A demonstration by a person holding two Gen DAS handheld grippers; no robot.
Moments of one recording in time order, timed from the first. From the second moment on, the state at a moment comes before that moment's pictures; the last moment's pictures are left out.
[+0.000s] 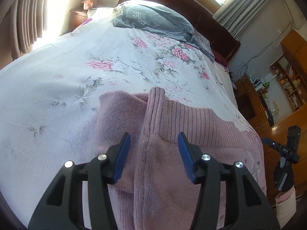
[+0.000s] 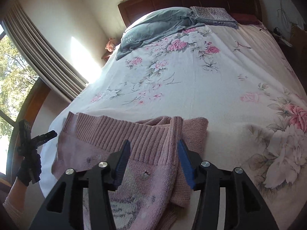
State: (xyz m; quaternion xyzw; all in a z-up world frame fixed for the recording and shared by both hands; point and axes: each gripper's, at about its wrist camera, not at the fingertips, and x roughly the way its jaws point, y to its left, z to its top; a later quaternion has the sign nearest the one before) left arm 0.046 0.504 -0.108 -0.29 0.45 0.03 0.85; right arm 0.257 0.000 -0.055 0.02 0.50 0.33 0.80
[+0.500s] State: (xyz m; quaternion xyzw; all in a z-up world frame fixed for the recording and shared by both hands) left arm -0.051 0.458 -0.144 -0.29 0.49 0.04 0.82; right arm 0.133 -0.035 -0.087 0.03 0.55 0.36 0.75
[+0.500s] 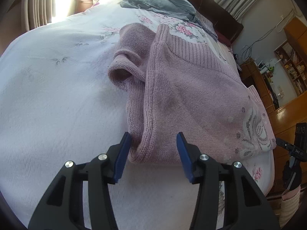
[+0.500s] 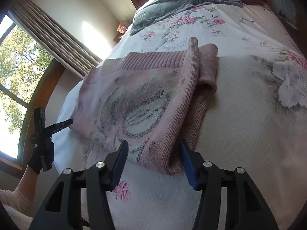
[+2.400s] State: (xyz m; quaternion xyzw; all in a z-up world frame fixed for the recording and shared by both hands) left arm 0.097 0.390 -0.144 -0.24 0.52 -0.02 0.82; right arm 0.264 -0.053 -0.153 0.26 0.61 0.32 0.68
